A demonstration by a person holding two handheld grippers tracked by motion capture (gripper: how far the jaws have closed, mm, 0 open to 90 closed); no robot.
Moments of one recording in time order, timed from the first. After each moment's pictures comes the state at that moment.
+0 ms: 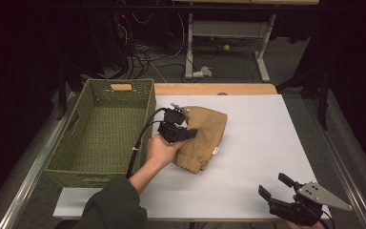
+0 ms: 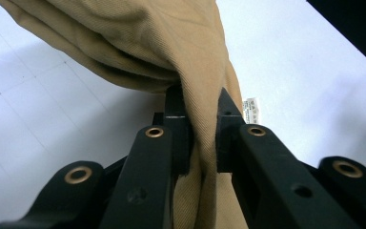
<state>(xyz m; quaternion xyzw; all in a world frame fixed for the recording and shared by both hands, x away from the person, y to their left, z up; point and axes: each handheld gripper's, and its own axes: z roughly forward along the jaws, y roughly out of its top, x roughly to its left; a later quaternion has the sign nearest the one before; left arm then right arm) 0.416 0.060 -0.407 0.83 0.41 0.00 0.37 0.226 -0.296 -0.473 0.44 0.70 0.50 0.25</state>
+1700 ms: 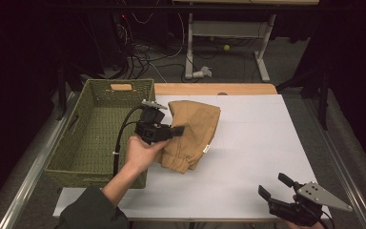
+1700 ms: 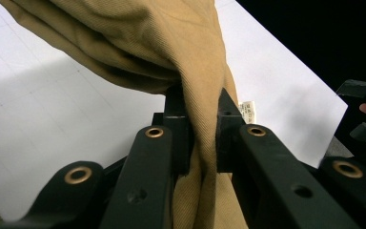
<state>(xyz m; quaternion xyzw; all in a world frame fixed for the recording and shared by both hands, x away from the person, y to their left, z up) 0.384 0.110 -0.370 0.81 0.40 -0.01 0.43 0.225 -0.295 -0.473 0.44 0.70 0.50 0.26</state>
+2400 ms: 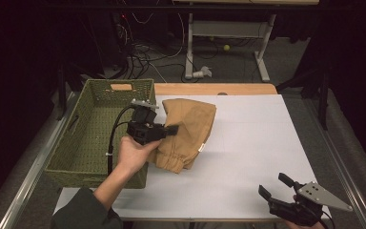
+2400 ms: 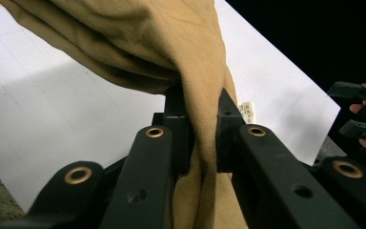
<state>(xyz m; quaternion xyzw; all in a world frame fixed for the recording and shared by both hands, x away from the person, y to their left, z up) 0.376 0.128 -0.361 0.80 0.40 -0.01 0.44 0.225 -0.296 -0.473 0.44 0.70 0.50 0.26</state>
